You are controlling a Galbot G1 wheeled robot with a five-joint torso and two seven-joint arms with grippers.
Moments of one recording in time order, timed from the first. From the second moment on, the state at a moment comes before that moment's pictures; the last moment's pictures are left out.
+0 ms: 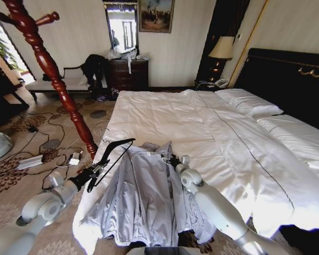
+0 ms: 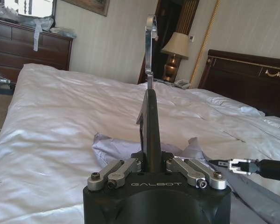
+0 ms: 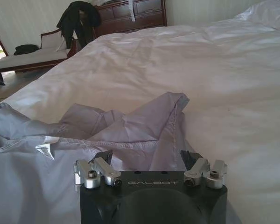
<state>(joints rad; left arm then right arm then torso) 1.60 -0.69 -0.74 -2.04 -1.04 0.17 0.25 -0.82 1.11 -0.03 1.60 0.81 -0.34 0.32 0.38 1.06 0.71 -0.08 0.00</state>
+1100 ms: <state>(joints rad) 1.61 -0.70 -0.74 -2.05 -1.04 0.17 0.25 -0.84 1.14 0.00 1.53 0.79 -0.33 0.33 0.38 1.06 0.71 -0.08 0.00</state>
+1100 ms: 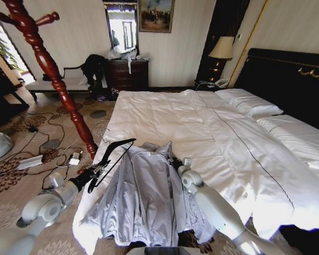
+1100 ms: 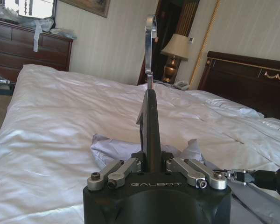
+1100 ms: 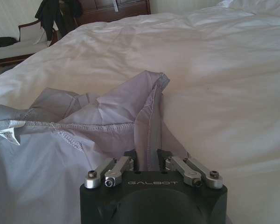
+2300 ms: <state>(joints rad) 1.68 -0.63 -0.60 -2.16 -1.08 0.20 0.31 -0.84 0.97 0.06 1.79 0.87 -0.34 0.37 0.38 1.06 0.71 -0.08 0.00</state>
